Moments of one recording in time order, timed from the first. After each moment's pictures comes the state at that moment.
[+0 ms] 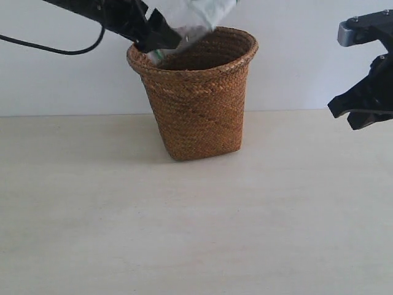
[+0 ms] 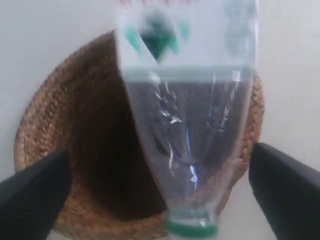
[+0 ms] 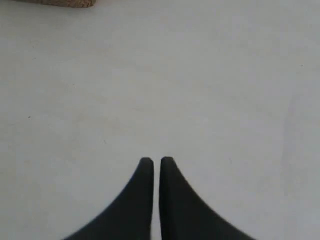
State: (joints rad) left arm -0.36 1.85 -1.74 -0.56 0.62 0.99; right arm 0.13 1.50 -1.20 0.12 0.82 -0.31
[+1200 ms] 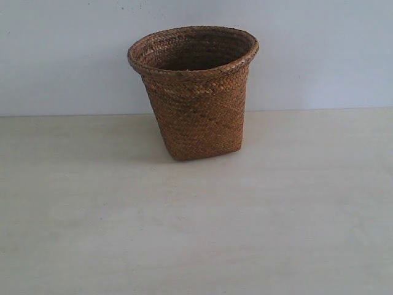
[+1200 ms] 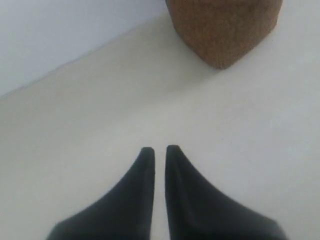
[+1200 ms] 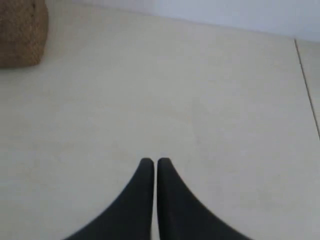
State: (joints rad) left arm -0.27 1.06 -1.11 -0.01 0.82 0.25; right arm -0.05 0.98 -0.93 0.07 0.72 -0.24
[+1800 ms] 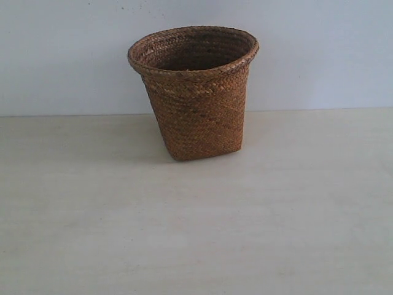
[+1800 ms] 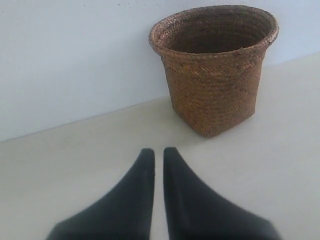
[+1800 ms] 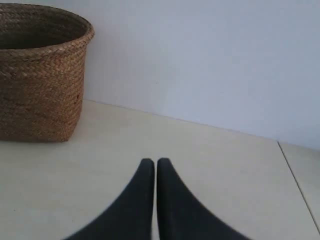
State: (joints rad) left arm -0.27 0.55 -0.65 -0.07 0.49 0.15; right arm 0.02 0.51 -0.60 0.17 0.42 -0.35
